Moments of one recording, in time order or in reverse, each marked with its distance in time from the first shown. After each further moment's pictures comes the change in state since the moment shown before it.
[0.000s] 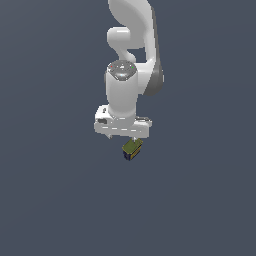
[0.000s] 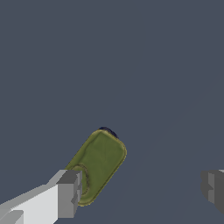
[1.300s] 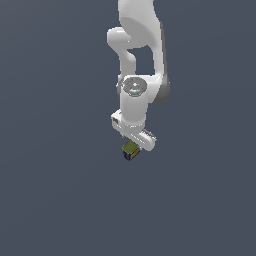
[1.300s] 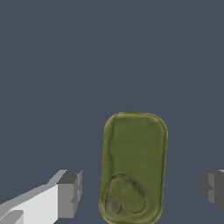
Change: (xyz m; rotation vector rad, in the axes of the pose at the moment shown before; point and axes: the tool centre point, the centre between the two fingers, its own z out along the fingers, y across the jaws) arm -0.024 -0.042 0.050 0.022 -0.038 0.585
